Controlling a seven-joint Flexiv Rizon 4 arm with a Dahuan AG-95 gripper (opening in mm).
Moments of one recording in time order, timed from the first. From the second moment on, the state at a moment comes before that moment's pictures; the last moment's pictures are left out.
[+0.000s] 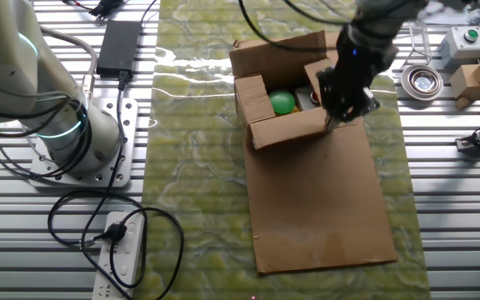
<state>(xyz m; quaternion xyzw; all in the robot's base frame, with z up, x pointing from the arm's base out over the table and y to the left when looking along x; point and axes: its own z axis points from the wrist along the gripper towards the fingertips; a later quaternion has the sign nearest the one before) 0.535 -0.035 0.160 0.30 -0.94 0.12 0.11</state>
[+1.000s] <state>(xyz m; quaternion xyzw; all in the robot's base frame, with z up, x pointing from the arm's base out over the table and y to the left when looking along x) 0.516 -0.003 0.142 0.31 -0.94 0.11 0.14</state>
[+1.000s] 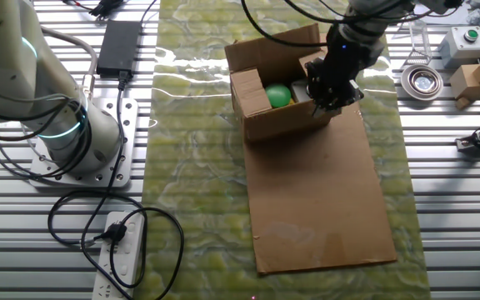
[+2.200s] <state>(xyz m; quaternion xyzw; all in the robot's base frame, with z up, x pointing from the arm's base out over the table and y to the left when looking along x) 0.465 0.027 0.159 0.21 -0.96 -0.01 0.17</state>
